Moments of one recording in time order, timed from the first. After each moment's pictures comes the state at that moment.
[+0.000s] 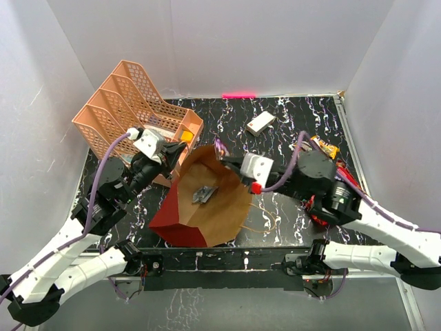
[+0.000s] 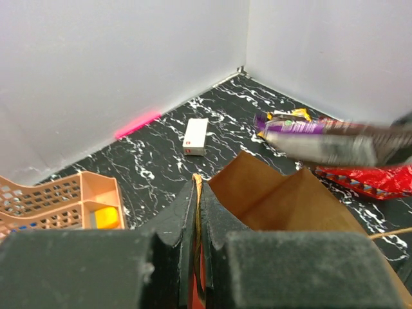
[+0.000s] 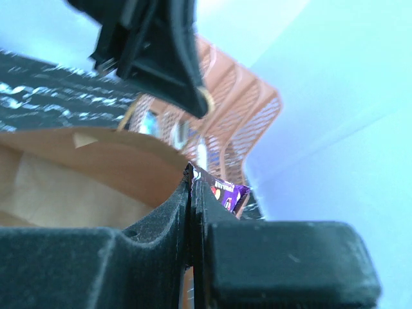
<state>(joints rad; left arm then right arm) -0.78 0.74 0.96 -0.16 -0.06 0.05 1.09 0.94 1.15 -0.20 -0.11 -0.60</state>
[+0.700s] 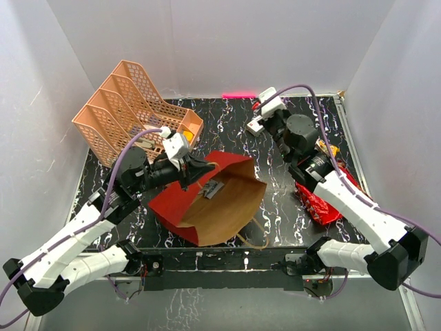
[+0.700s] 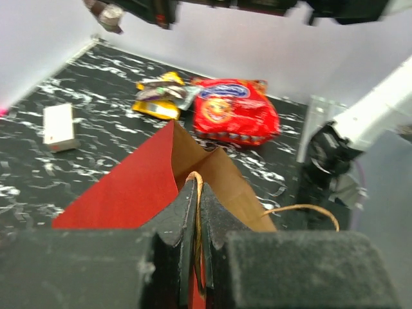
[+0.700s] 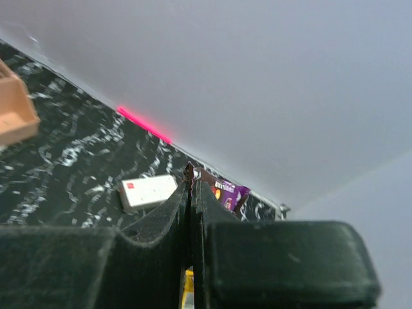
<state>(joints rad) -0.78 0.88 1.00 -0.15 0.37 -0.03 0.66 1.16 1.14 0.07 0.38 -0.58</state>
